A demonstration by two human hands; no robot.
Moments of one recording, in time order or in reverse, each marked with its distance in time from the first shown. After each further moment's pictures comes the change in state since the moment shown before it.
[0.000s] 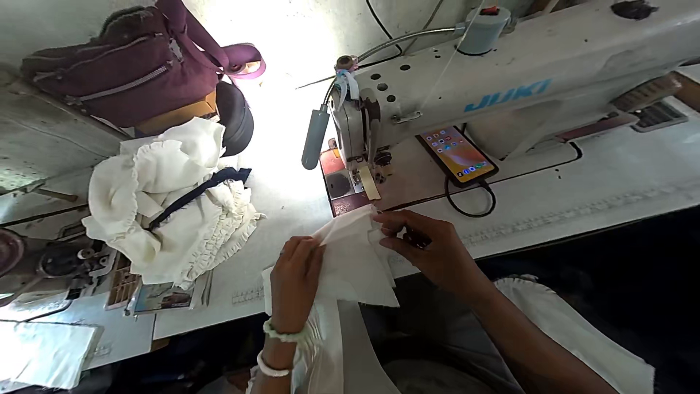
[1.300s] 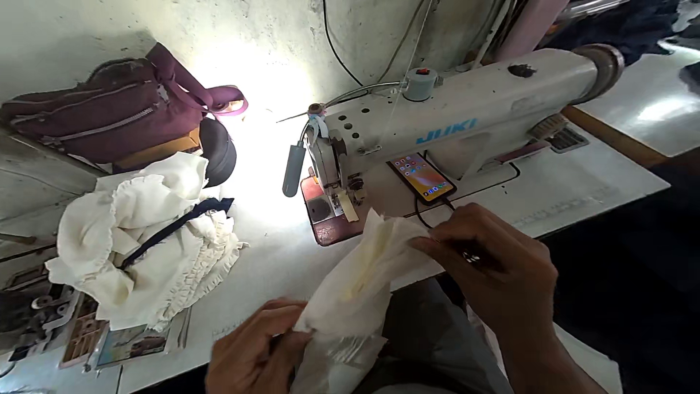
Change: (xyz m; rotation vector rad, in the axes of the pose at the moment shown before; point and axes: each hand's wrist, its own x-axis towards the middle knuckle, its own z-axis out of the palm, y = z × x) left_hand 0.003 0.079 -0.073 -0.540 -0.040 0.175; right_hand -0.004 -0.065 -0.051 -0.296 0.401 -0.331
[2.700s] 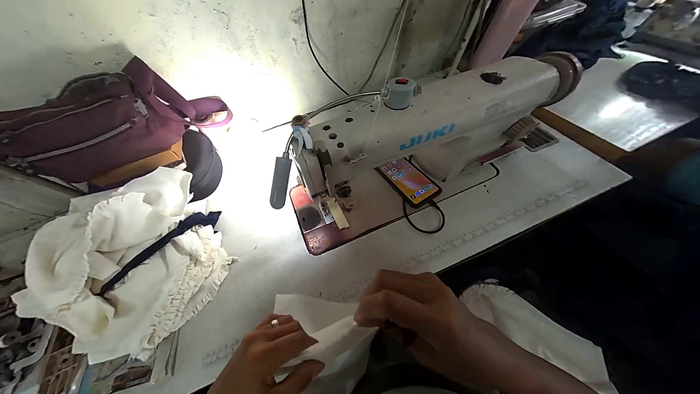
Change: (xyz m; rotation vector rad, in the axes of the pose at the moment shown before) left_hand 0.000 -0.047 -0.027 0.165 -0.581 0.098; right_hand -0.018 -0.016 0.025 0.188 -0.407 -0.212
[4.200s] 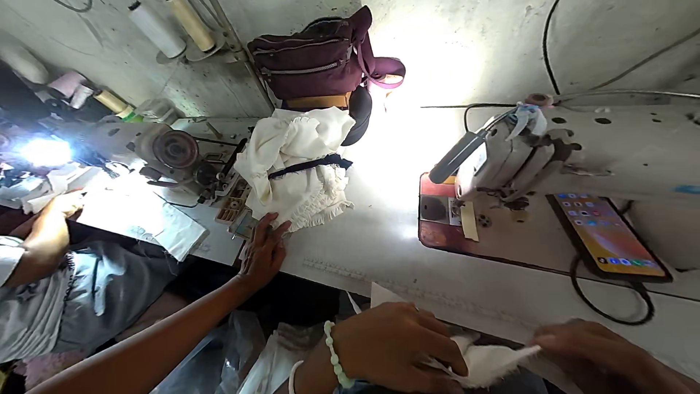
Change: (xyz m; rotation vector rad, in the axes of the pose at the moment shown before) left_hand 0.007 0.023 0.046 -0.208 0.006 0.062; right_hand -0.011 0.007 -0.015 0.229 -0.139 0.121
